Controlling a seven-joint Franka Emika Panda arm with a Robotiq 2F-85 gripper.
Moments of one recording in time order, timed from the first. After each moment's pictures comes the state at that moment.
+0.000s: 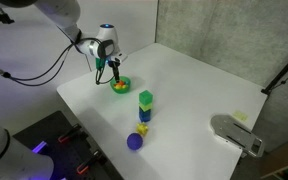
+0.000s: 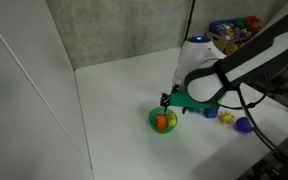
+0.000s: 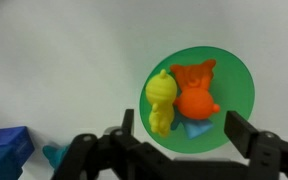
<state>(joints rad) 0.42 0.56 -0.05 -2.02 0.07 2.62 0.87</state>
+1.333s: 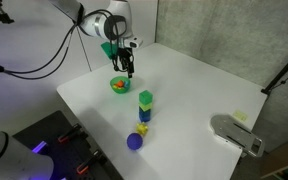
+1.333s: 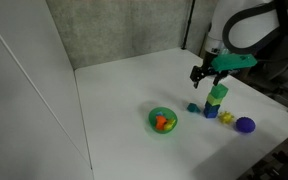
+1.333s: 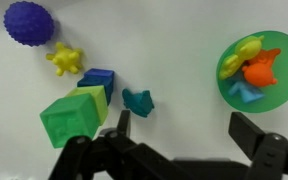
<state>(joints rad) 0.20 0.24 -0.04 -2.13 -0.05 2.33 0.55</state>
